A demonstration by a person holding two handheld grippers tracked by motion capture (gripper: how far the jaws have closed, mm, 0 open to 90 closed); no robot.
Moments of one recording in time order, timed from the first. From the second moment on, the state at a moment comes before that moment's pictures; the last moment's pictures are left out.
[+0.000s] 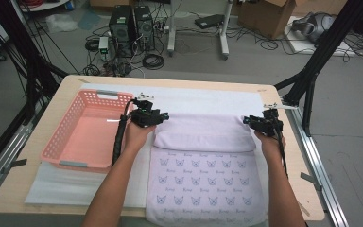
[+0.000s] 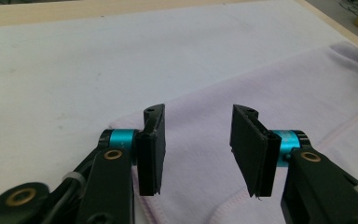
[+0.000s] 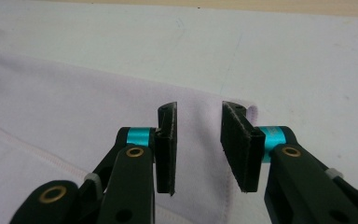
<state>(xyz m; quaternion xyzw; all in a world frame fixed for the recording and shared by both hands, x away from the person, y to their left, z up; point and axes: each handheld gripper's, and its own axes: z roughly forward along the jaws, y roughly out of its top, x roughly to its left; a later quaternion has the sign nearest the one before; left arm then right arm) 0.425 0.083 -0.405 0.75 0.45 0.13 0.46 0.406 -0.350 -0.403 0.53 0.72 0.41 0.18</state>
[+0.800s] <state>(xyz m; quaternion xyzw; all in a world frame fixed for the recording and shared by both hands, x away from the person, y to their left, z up) 0.376 0.071 -0.436 0.80 0.44 0.13 0.39 0.370 -0.355 -0.432 0.50 0.77 0.37 0.13</state>
